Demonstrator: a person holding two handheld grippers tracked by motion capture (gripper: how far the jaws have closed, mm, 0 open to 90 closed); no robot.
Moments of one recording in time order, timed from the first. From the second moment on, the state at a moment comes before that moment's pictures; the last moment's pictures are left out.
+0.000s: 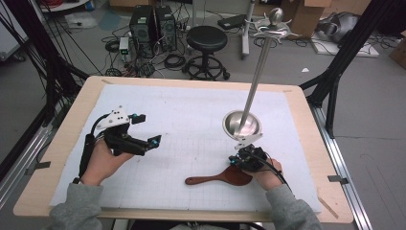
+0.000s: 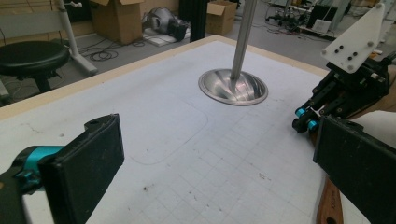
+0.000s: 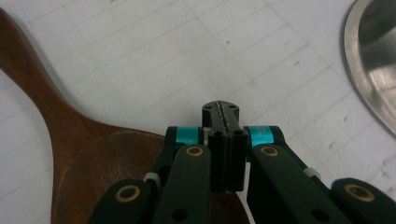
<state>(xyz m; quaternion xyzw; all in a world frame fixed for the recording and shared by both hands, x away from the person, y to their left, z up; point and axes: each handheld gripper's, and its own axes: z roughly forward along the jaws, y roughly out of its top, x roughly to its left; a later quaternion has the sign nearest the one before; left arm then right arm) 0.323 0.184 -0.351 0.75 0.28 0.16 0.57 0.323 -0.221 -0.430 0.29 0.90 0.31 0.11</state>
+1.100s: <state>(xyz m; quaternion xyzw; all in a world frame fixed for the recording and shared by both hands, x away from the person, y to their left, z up) 0.319 0.177 -0.352 0.76 0.27 0.16 0.57 0.252 -0.147 -0.421 0.13 0.91 0.38 0.07</state>
